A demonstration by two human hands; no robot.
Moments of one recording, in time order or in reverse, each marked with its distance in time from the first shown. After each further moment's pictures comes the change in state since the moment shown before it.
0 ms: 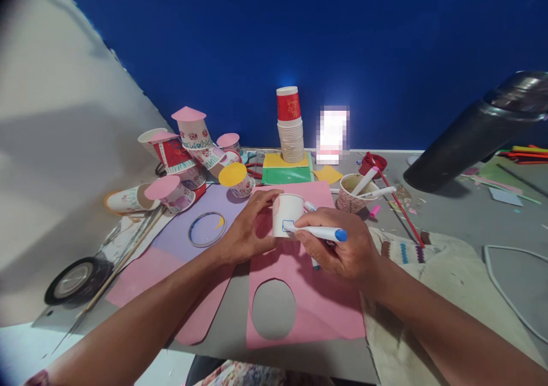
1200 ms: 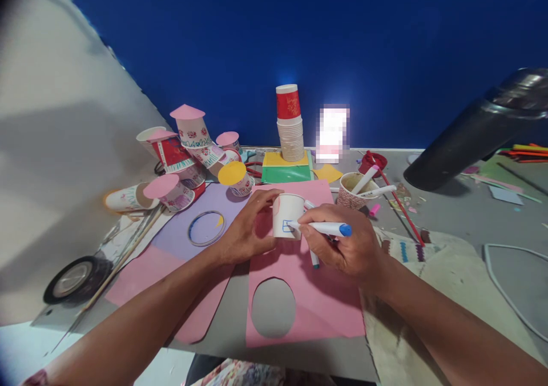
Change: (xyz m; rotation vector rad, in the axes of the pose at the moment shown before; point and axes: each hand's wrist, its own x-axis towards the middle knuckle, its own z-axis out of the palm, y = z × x) left_hand -0.001 0.000 -0.001 0.032 -0.007 0.020; right_hand 0.000 0.002 -0.001 0.003 0.006 0.034
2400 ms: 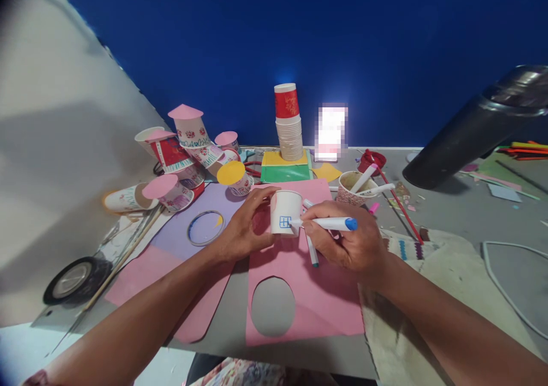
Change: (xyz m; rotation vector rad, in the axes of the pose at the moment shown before) left_hand 0.001 -0.003 -0.002 0.003 0.023 -0.031; right_hand 0.002 0.001 -0.005 -0.003 0.001 0.012
